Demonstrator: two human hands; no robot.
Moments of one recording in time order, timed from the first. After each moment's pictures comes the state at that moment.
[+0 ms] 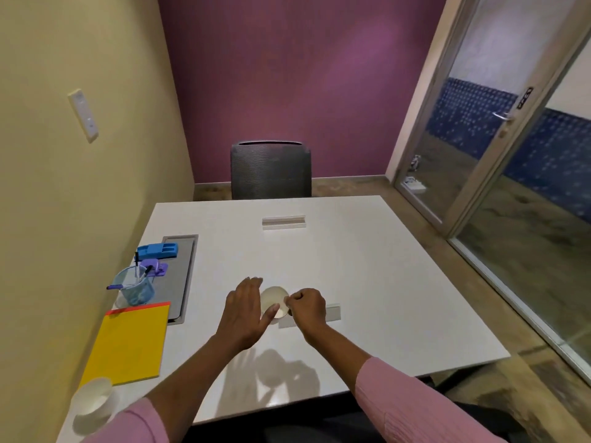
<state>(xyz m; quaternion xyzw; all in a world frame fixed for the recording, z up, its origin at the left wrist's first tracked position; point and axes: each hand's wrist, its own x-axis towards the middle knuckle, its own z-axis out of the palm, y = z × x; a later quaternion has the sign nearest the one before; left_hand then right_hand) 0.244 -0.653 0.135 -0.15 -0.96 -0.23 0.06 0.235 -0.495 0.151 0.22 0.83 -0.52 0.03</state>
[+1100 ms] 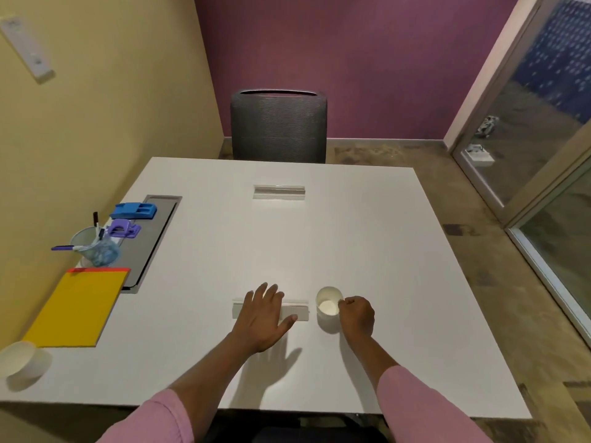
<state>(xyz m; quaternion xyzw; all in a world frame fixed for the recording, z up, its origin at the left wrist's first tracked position) 0.175 -0.457 0.040 -0.11 -0.99 -0.08 -0.08 0.133 -0.238 0.013 0.30 0.84 -0.45 0.06</state>
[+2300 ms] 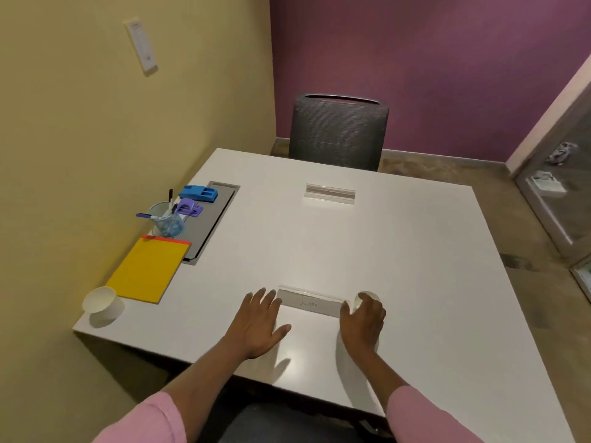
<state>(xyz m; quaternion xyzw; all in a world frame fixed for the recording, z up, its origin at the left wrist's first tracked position) 0.249 -0.538 0.043 -0.05 -1.00 -0.04 -0.07 0.177 -0.316 0.016 0.15 0.92 -0.36 -0.03</state>
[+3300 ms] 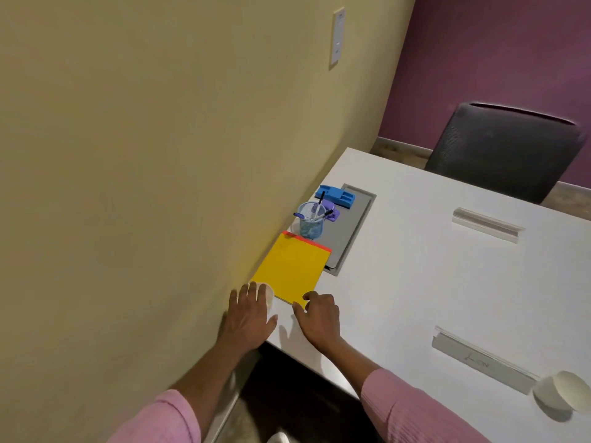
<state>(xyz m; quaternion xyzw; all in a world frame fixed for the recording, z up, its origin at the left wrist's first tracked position) 0.357 -0.895 0.031 0.22 -0.97 -0.02 -0.07 0.256 -0.748 0.024 -0.23 0.92 -0.28 0.17</state>
